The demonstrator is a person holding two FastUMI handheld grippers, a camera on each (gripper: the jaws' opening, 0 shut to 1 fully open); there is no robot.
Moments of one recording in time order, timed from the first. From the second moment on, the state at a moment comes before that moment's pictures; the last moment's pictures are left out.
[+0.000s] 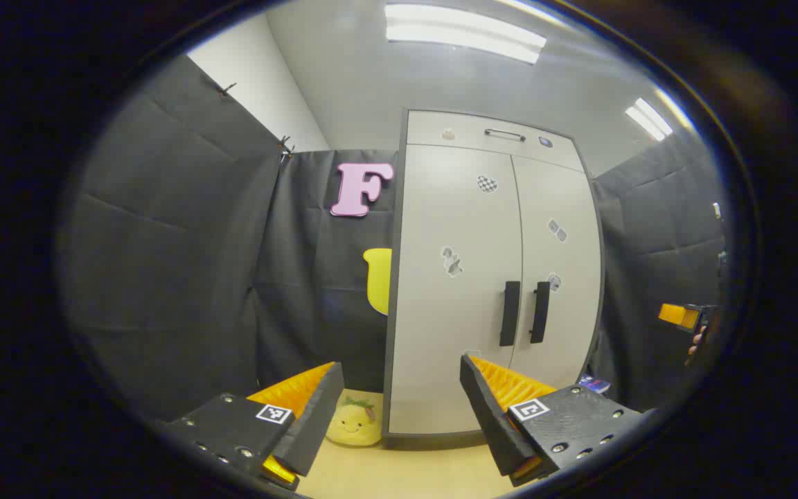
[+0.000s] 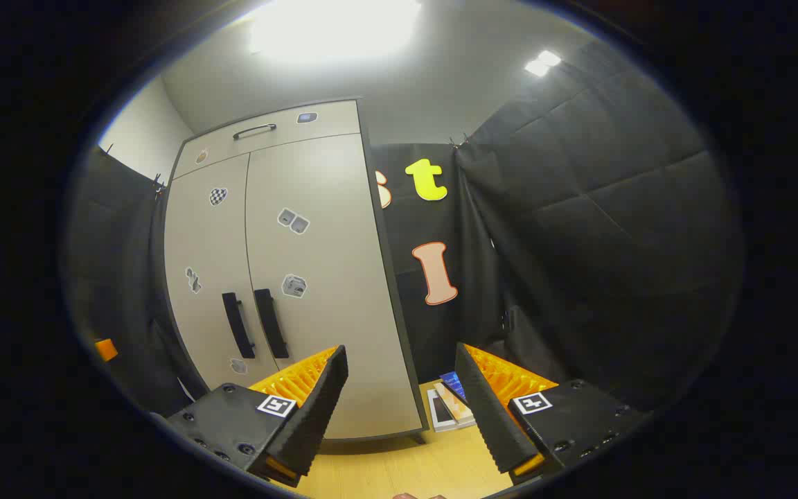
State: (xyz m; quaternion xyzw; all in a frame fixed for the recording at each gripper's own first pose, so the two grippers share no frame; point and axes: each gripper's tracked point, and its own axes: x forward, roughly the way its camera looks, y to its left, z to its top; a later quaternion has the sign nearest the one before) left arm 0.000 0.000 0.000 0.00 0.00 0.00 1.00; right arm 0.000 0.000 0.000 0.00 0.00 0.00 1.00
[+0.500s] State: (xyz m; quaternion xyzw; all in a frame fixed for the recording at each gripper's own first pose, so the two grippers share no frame) left arm 0.004 0.009 -0.016 0.01 0.01 0.03 1.00; right arm 0.007 0.025 0.017 -0.02 0.00 0.04 1.00
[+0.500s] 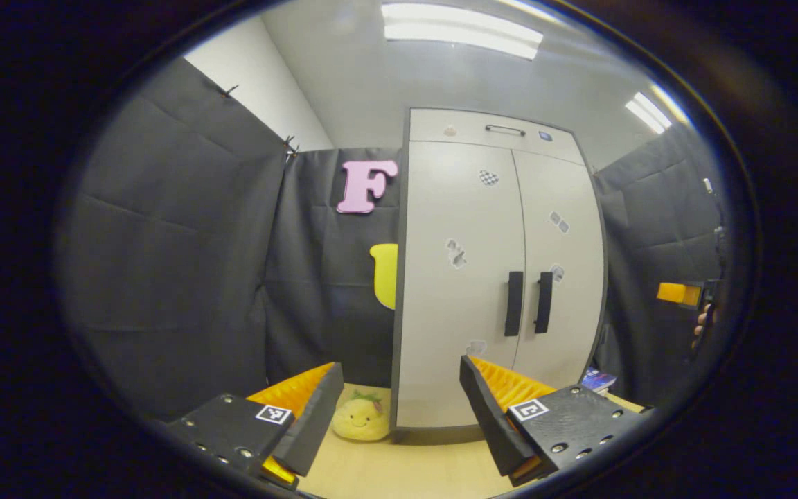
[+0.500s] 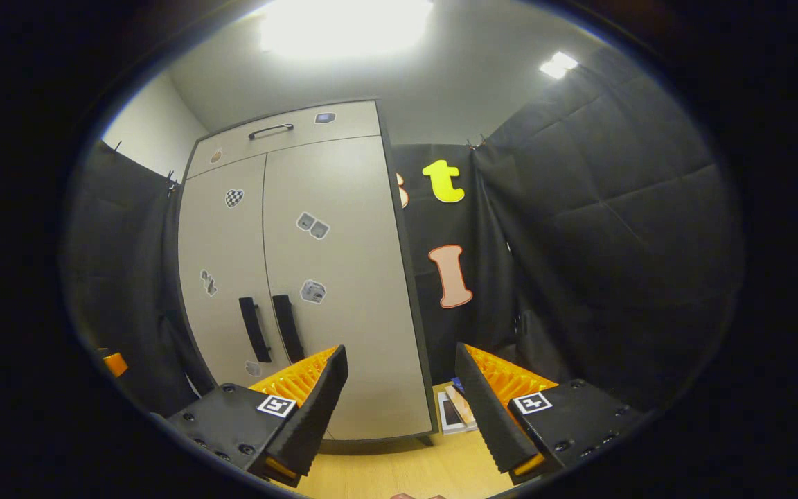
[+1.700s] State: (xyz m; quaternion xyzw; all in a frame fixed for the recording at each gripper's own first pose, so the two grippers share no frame) left arm -0.026 0.032 -0.055 0.00 0.06 0.03 1.00; right arm 0.107 0.171 0.039 0.00 0.06 0.13 0.99
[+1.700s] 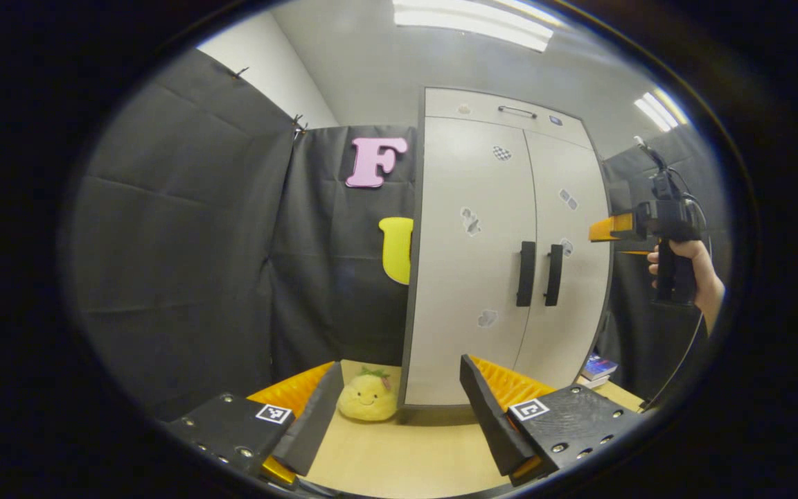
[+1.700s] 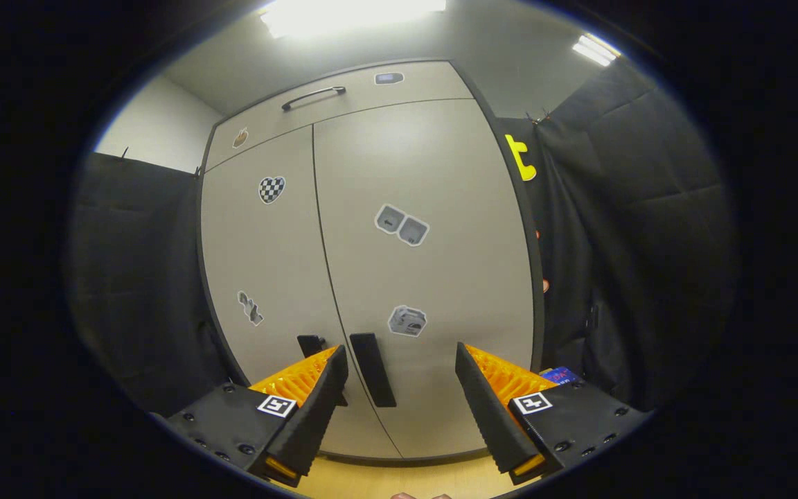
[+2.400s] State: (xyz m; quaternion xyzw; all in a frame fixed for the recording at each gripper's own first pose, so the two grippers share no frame) left arm -0.024 0.075 -0.090 -0.02 0.10 0.07 0.99; right arm 0.184 0.221 -0.041 -0.06 0.15 0.12 0.98
